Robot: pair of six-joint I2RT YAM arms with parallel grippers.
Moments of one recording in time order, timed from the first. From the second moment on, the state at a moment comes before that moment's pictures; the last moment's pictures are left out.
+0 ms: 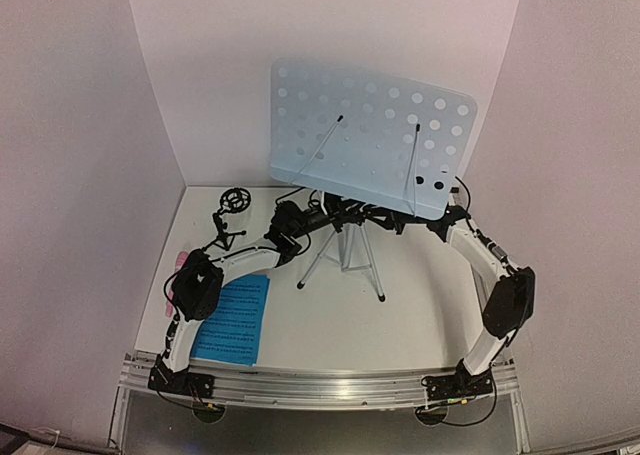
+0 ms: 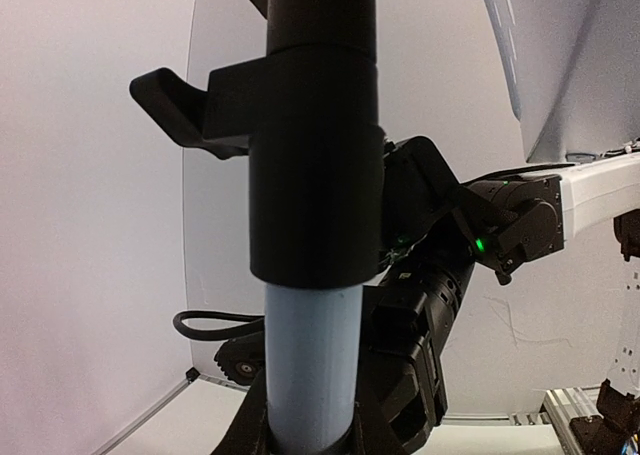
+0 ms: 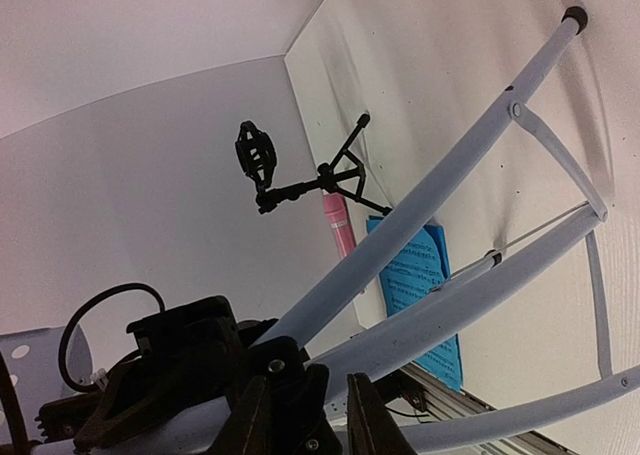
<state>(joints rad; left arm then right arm) -0.81 2.22 1.75 0.93 0.49 -0.25 0.35 1.75 1.55 -0.36 -0.76 1.27</state>
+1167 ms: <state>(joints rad) -0.80 2.22 1.75 0.93 0.52 -0.27 0.34 1.74 1.48 -0.19 -0.85 1.03</state>
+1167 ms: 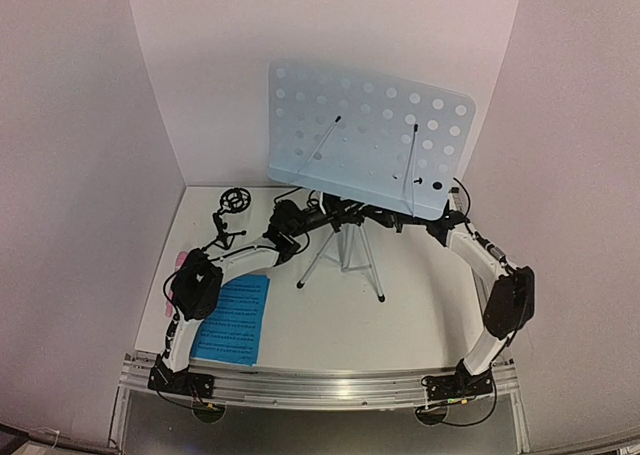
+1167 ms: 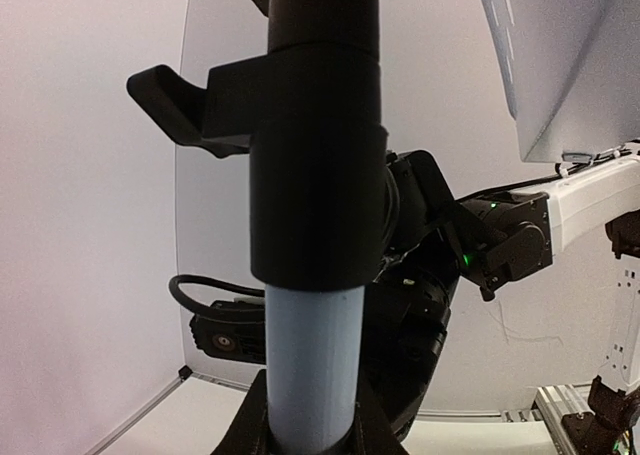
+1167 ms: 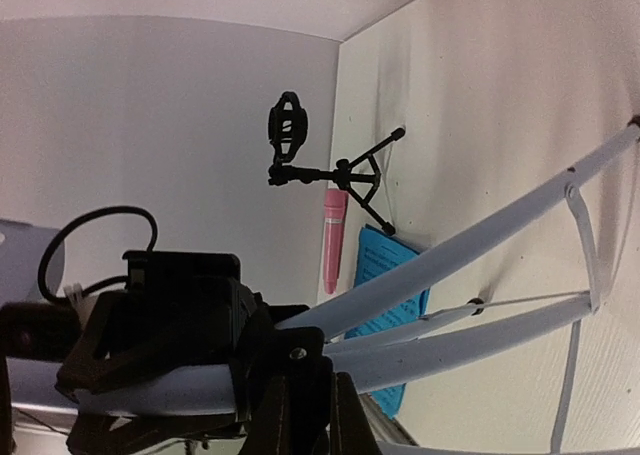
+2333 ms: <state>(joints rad) -0.74 2.23 1.81 0.85 0.63 -0.35 0.35 1.71 1.31 0.19 -0.86 -0.95</state>
